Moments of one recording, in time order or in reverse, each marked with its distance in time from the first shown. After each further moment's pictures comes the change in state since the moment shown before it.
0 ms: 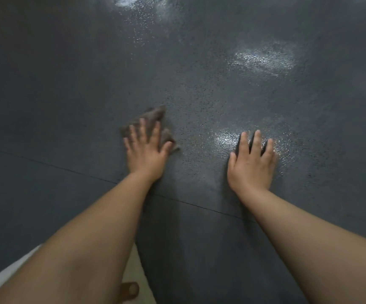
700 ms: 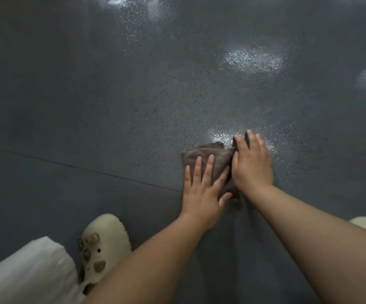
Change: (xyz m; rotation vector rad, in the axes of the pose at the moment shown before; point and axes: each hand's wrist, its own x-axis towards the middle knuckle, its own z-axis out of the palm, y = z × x) left_hand -0.119 0.083 0.061 0.086 0.003 0.477; right_hand -0.014 0.029 0.004 0.185 0.085 -0.142
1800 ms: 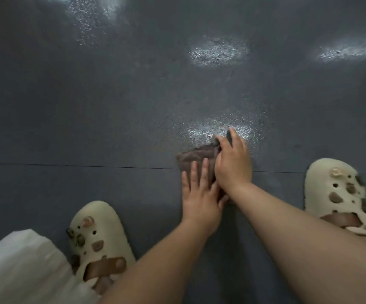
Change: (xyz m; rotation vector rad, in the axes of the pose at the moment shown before) left_hand -0.061 0.044 0.023 -0.047 -0.058 0.046; right_hand -0.073 0.020 0.021 0.115 0.153 0.114
